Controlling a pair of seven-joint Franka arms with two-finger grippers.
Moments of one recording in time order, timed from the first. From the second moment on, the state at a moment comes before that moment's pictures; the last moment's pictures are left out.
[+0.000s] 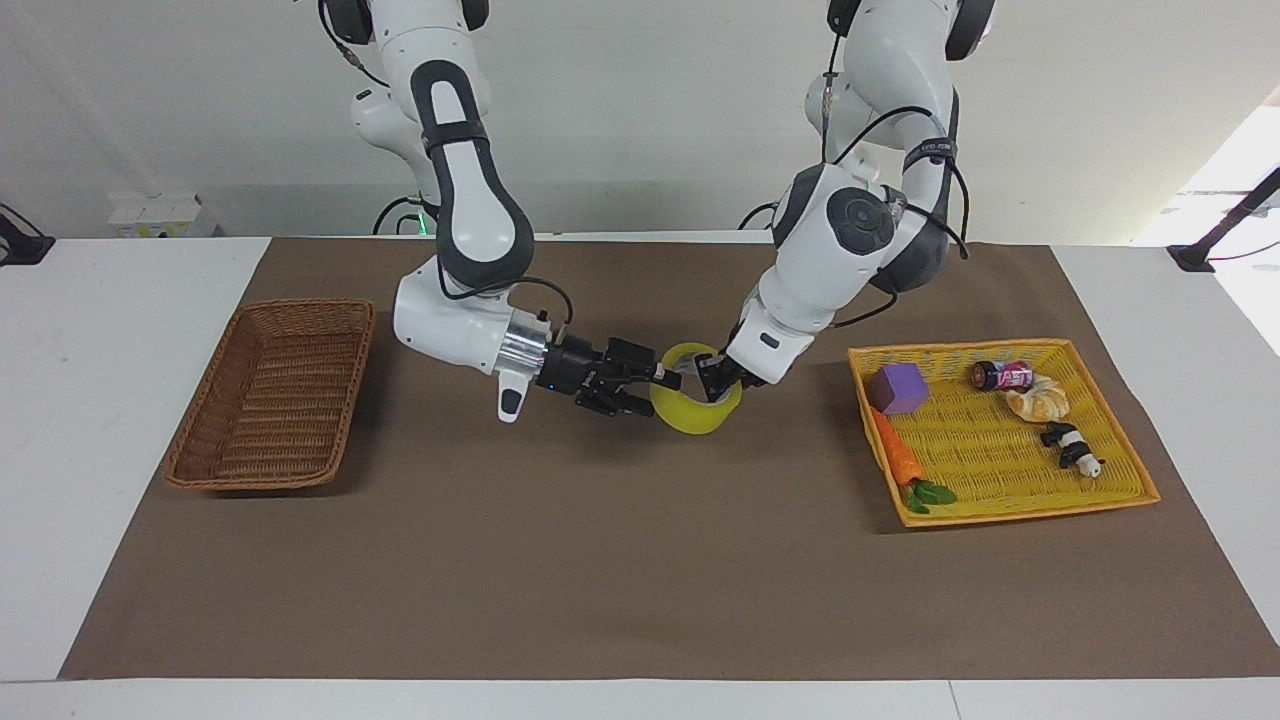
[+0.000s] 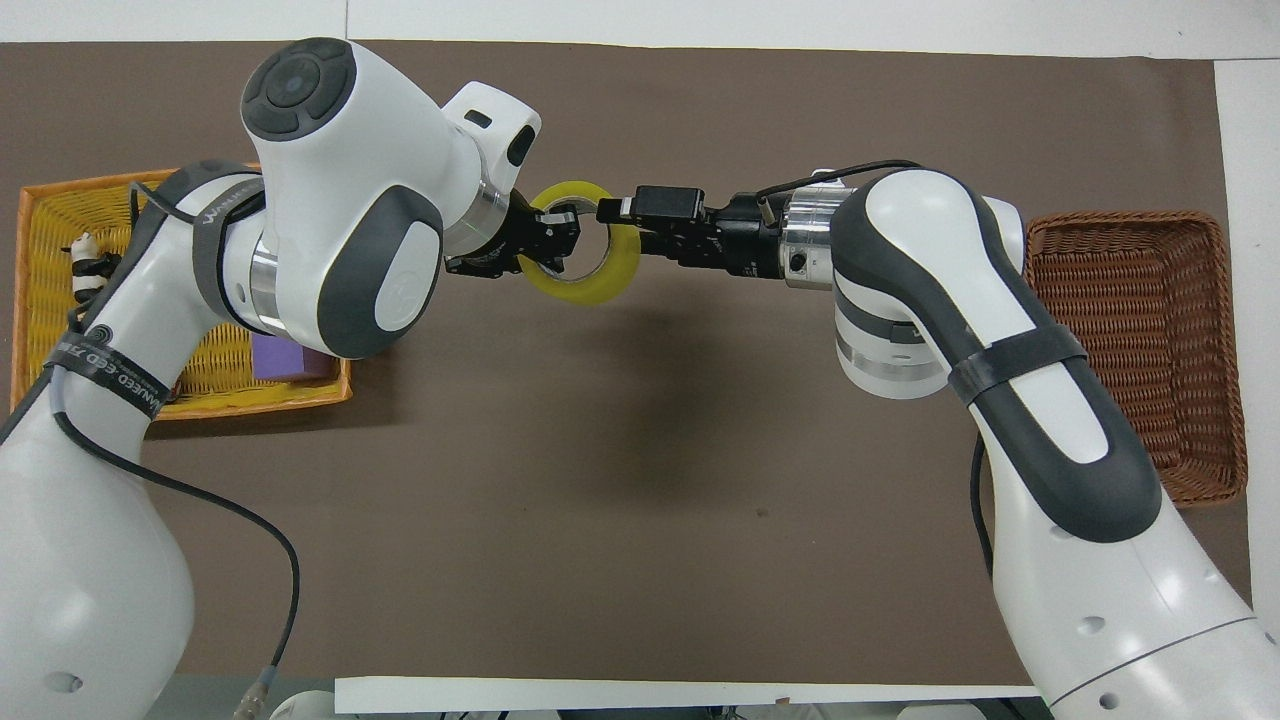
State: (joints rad) left arm -0.54 0.34 -0.01 -1.57 -0.28 1.97 -0.56; right arm 0.51 0.34 -0.17 -1.84 1.59 2.18 -0.47
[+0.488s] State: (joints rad) left arm -0.54 0.34 -0.01 -1.57 -0.29 1.97 -0.56; right arm 0.51 0.33 -0.17 -1.84 1.59 2.17 -0.47
